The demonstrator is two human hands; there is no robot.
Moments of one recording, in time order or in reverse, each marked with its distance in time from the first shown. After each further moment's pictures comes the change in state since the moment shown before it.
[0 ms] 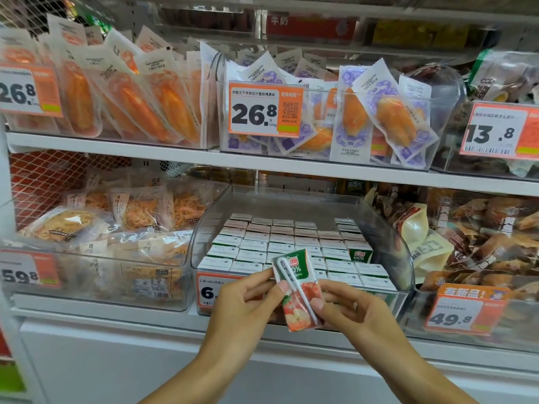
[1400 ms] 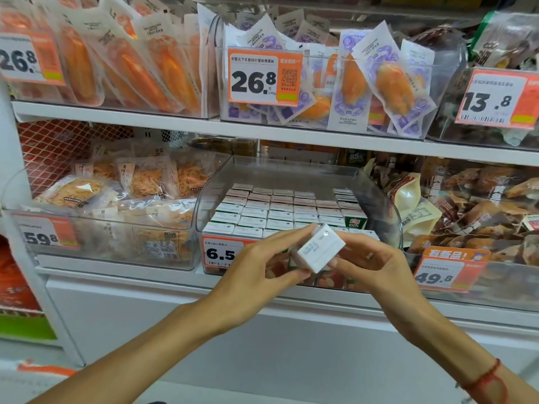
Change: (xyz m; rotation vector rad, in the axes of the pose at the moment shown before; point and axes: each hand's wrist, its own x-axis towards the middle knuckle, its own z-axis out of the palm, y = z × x) left_hand -0.006 0.008 -0.003 0.431 -0.319 0.384; right_hand -0.008 -0.007 -0.029 -0.086 0.001 -0.185
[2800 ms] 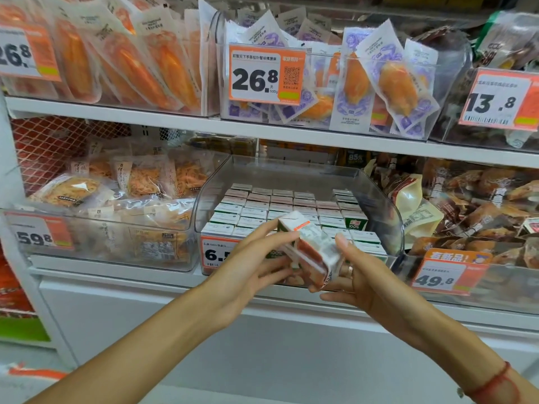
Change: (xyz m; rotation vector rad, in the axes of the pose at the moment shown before) left_hand 0.012 0.008 -0.007 -0.816 0.048 -0.544; right_hand 0.003 -0.011 0.009 0.134 -0.219 0.356
